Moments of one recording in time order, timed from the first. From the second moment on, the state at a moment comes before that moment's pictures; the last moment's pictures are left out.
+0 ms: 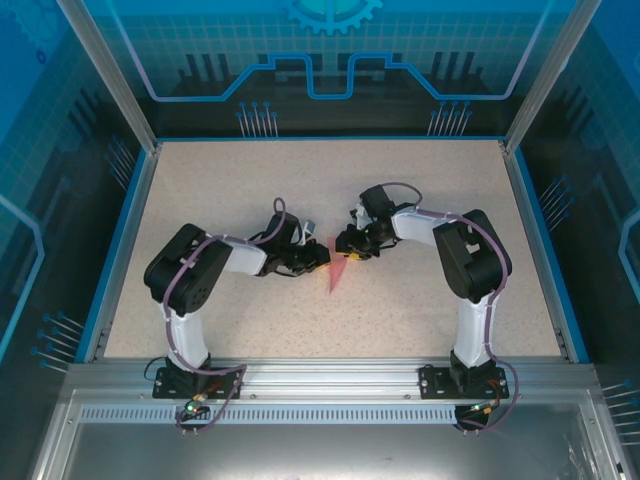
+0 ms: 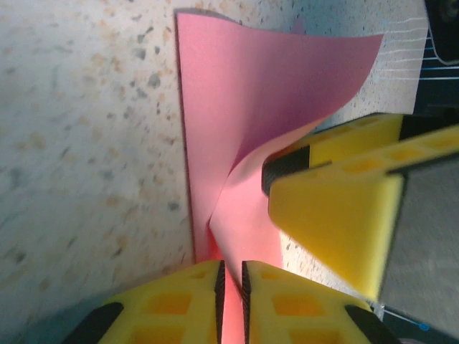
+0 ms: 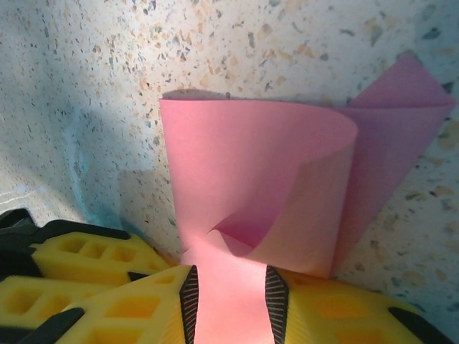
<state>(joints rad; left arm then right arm) -0.47 1.88 0.82 0.27 0.58 -0.90 0.44 1.99 1.21 -0.42 -0.53 0.59</state>
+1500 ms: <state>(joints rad) -0.61 1.79 0.81 0.13 0.63 -1.01 0.44 2.00 1.21 -0.41 -0.53 0.59</state>
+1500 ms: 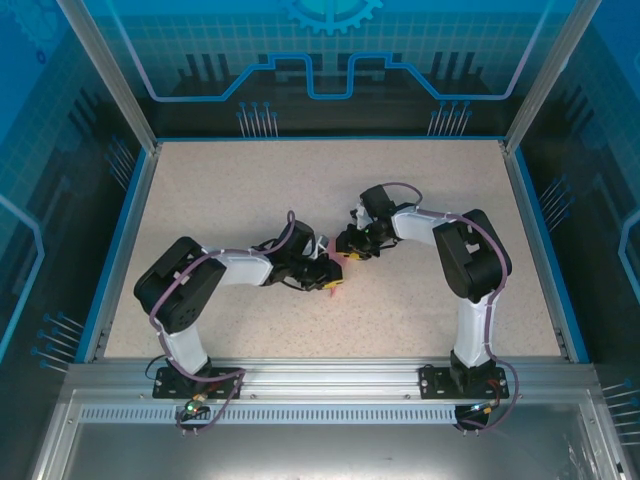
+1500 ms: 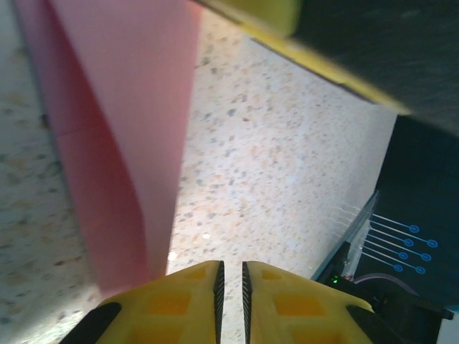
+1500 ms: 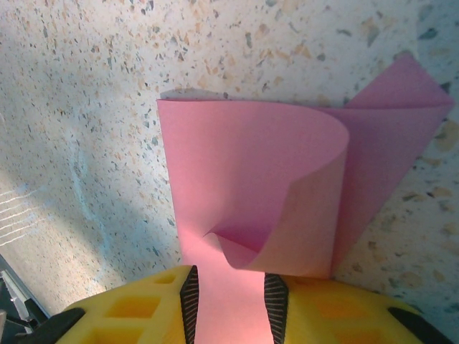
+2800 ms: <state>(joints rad) -0.65 1.82 0.75 0.20 0.56 -1.03 0.44 2.01 1.23 -0.44 -0.53 0.58</state>
